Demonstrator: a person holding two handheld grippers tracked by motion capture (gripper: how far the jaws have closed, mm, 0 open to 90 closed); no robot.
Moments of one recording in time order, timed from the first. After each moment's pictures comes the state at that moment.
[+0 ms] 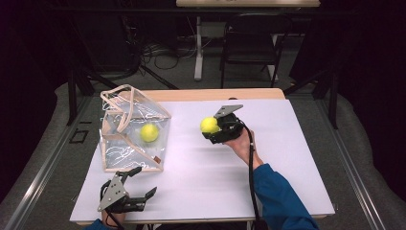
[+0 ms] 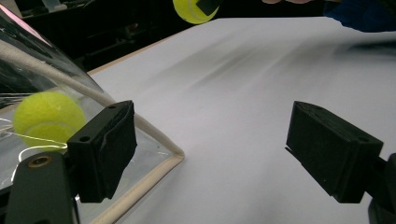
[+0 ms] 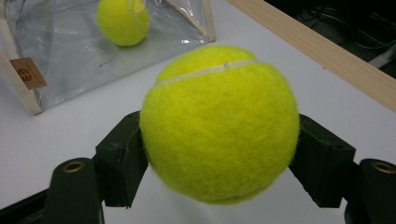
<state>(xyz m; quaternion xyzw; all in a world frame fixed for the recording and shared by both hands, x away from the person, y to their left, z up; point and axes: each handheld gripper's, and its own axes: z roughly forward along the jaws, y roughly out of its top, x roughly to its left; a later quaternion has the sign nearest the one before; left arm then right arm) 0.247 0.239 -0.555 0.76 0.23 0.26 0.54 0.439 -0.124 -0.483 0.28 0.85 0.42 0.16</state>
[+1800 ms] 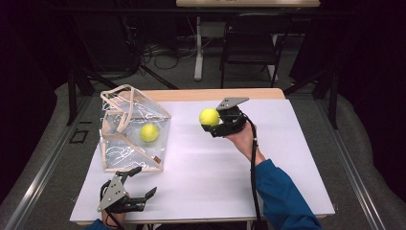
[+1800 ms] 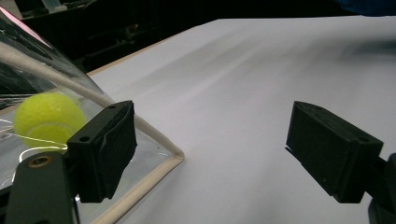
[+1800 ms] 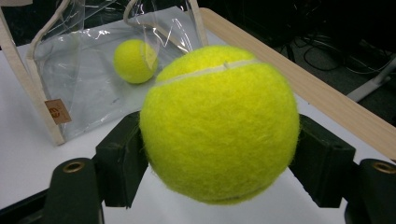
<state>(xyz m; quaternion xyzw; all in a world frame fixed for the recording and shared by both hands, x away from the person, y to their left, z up) 0.246 0.238 -0.554 0.76 0.23 0.26 0.54 0.433 -0.126 -0.446 0.27 0.83 0.46 0.17</state>
